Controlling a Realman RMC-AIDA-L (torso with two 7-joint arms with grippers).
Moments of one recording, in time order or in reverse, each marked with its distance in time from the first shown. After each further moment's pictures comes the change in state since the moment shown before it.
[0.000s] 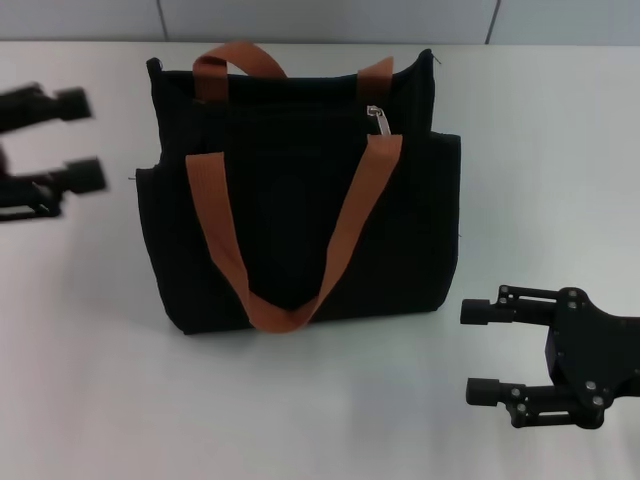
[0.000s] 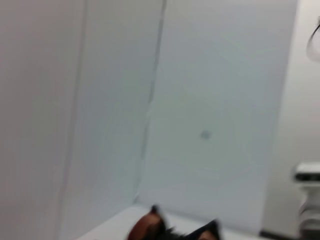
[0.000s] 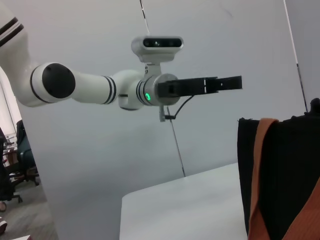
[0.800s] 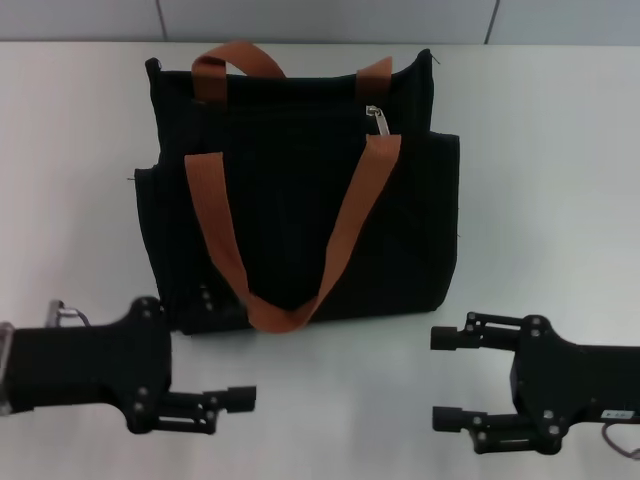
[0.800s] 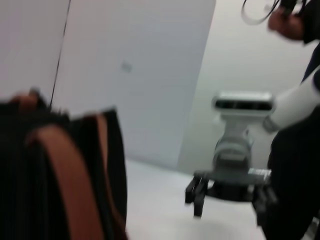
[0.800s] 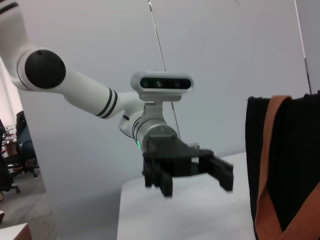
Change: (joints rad) left arm 0.039 -0.115 0.281 -0.264 0.131 -0.132 0.351; right arm 0.020 0.007 0.000 0.144 -0.052 0.087 -0.152
